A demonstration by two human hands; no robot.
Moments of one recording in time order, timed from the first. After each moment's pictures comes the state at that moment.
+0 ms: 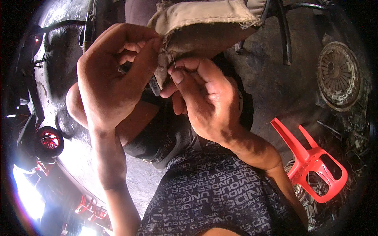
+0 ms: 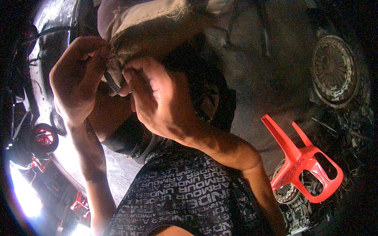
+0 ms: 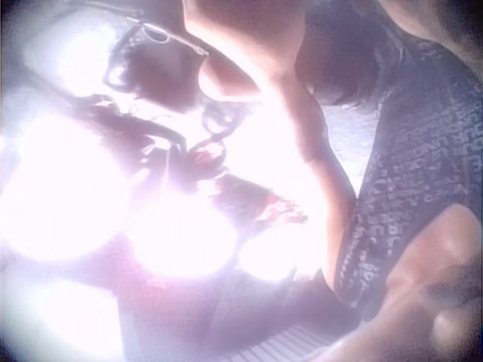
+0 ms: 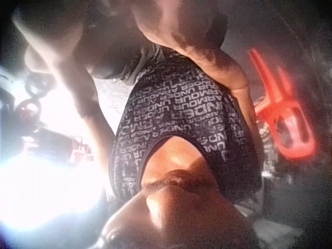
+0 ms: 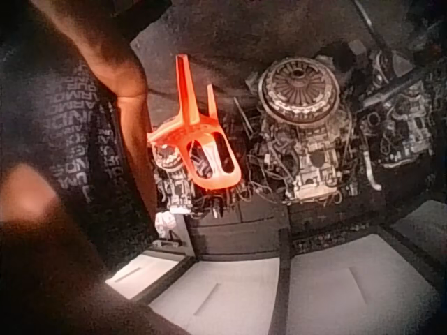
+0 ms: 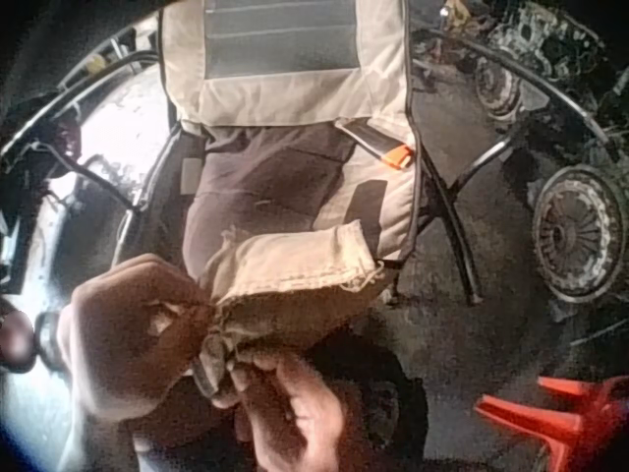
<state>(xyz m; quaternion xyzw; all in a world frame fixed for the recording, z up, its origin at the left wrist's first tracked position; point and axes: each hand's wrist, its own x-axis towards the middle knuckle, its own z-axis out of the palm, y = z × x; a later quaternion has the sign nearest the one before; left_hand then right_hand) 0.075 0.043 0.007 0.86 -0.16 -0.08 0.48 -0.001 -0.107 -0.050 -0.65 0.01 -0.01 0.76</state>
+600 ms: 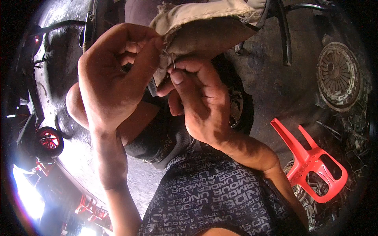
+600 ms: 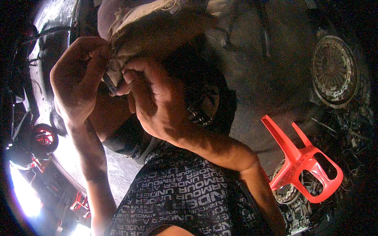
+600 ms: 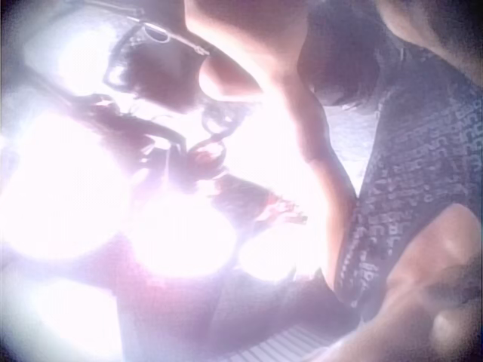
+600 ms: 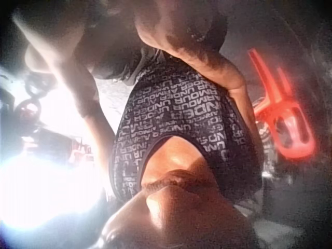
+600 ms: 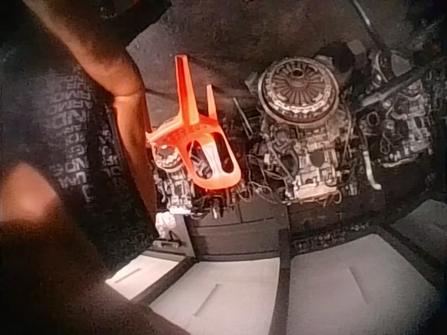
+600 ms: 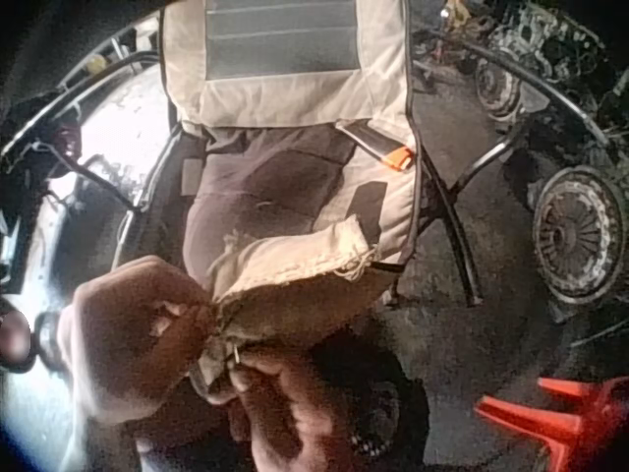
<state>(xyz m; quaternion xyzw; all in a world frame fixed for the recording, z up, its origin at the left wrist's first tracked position) 0.074 0.041 0.007 0.85 -0.14 -0.10 0.49 -0.006 -0.091 -0.060 -0.58 0.05 -0.02 0.82</state>
